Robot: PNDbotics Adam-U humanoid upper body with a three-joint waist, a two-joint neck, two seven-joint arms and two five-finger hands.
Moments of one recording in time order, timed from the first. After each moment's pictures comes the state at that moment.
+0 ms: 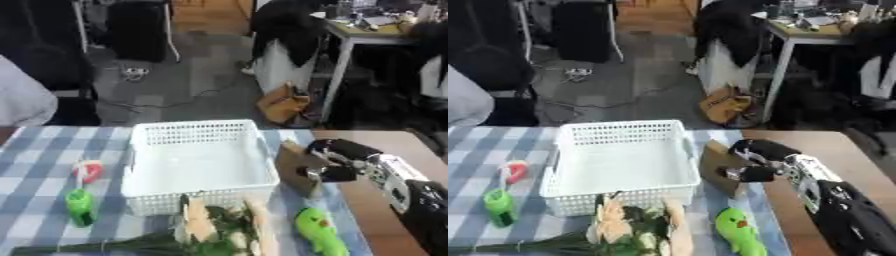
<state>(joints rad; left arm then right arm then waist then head) -0.81 -0.01 0.08 -1.99 0.05 -0.24 0.19 -0.74 -0.64 0.09 -0.85 0.91 -0.42 0.21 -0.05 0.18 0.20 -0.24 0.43</state>
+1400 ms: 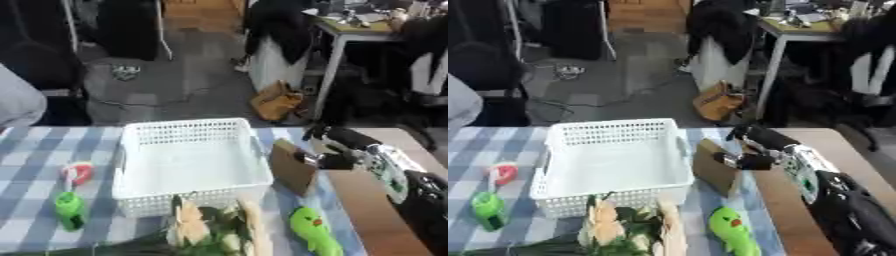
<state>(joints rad) -0.80 -0.01 0.08 -1.99 0.06 -0.23 0.19 -0.77 -0.66 0.09 -0.85 0.86 -0.41 0.14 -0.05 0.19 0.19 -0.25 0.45</state>
